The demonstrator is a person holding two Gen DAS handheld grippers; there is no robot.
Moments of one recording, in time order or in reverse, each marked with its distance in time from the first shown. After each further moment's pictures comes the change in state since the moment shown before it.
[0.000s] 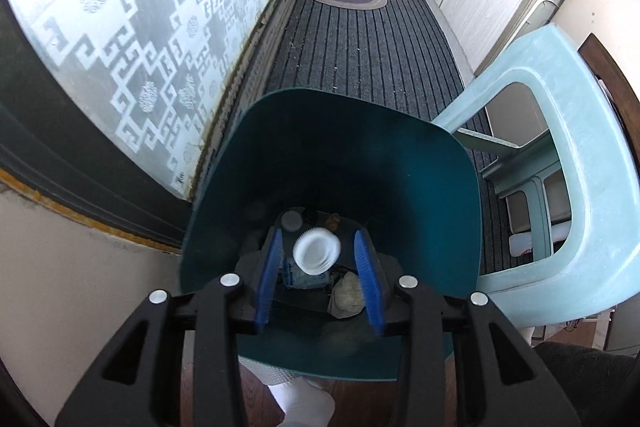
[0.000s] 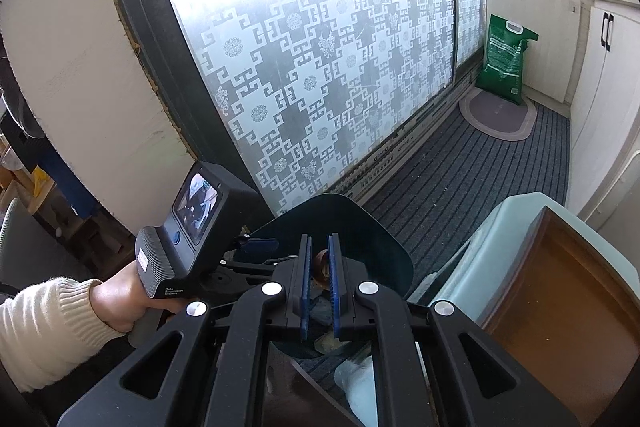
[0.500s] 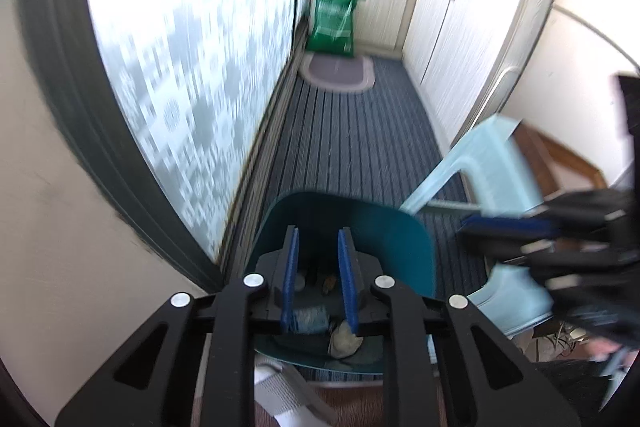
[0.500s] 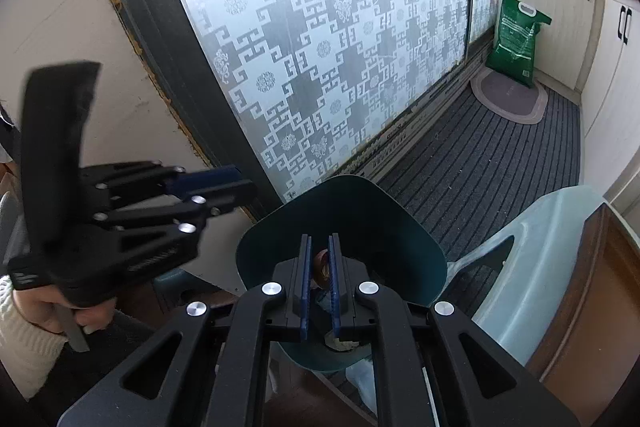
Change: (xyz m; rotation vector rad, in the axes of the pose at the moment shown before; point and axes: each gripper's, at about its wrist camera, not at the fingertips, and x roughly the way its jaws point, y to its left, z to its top) left arm -0.117 0.007 0.004 0.016 -0.293 -0.030; right arm 0.063 0.022 -0.002 0.004 0.108 -0.019
